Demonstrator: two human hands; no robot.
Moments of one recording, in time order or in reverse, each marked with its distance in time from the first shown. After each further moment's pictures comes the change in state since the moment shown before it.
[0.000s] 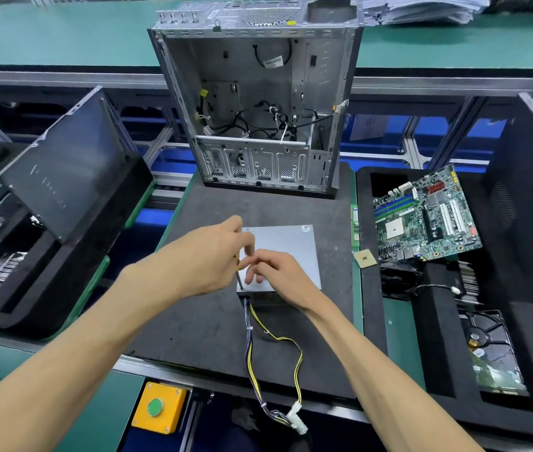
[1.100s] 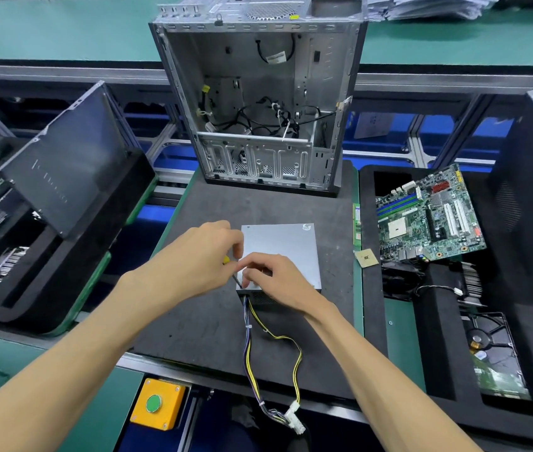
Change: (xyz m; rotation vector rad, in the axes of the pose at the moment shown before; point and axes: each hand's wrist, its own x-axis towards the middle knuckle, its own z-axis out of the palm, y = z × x) left_hand 0.000 -0.006 0.015 -0.095 0.094 -0.121; right_hand -0.001 0.000 0.004 -0.166 -0.019 -0.047
